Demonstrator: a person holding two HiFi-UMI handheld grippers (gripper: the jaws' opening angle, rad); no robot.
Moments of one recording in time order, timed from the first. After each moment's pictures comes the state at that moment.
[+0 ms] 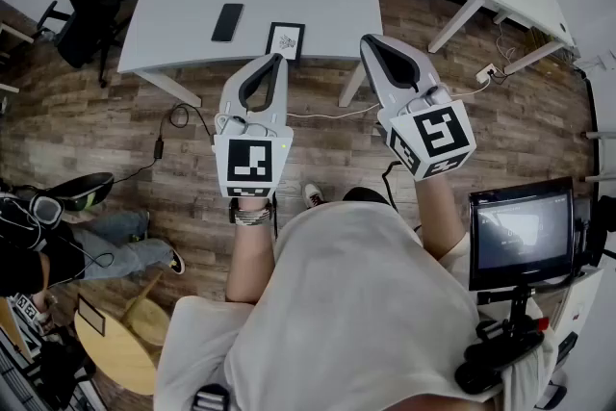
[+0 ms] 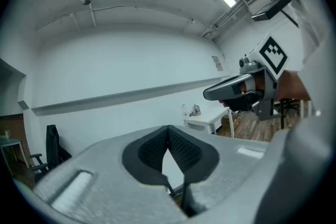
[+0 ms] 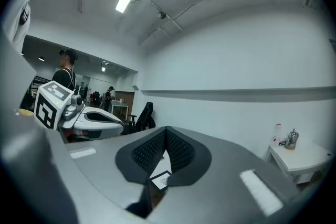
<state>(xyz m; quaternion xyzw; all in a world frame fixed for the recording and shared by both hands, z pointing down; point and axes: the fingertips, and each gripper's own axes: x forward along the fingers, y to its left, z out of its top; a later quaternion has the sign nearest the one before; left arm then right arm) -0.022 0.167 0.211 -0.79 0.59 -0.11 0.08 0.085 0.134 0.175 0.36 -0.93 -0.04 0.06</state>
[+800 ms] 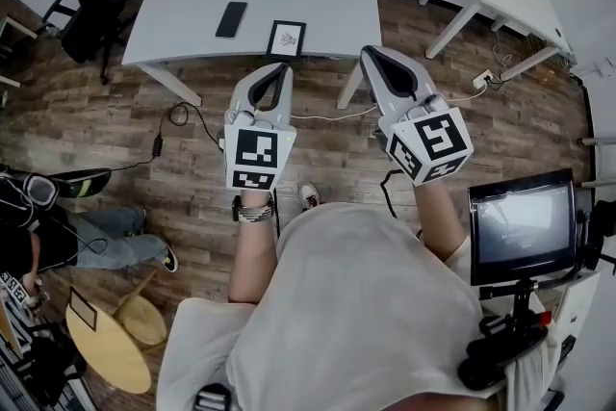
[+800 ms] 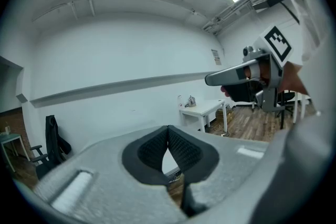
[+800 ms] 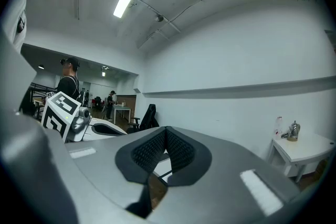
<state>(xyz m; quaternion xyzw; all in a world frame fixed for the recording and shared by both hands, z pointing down) -0.011 0.187 0.249 -0.80 0.58 -0.15 0.02 0.096 0.166 0.184 0.35 -0.93 -0.01 0.05</state>
